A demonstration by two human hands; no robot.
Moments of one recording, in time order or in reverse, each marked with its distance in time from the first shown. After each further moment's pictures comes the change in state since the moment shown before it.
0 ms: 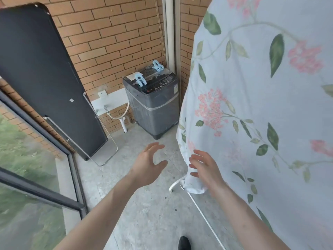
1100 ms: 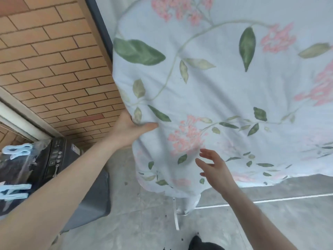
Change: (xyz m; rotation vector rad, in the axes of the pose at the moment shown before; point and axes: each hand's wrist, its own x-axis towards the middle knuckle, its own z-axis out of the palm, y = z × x) left_hand 0.389 0.131 -0.066 -0.374 -0.728 0.707; right_hand 0.106 -0.053 0.068 0.181 1.015 0.043
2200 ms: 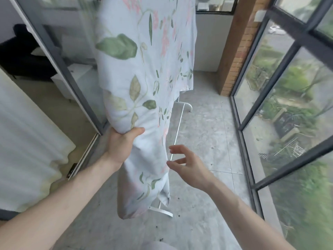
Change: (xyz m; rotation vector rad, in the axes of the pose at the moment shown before) left_hand 0.034 -0.025 -0.008 -0.443 -0.933 0.225; right_hand -0.127 -0.051 0.229 0.080 0.889 0.194
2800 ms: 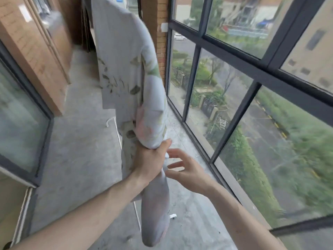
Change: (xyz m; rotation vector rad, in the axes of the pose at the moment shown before) left_hand -0.027 -0.004 0.081 0.098 -0.516 0.011; right_hand -0.065 -0.011 0.016 0.108 0.430 0.093
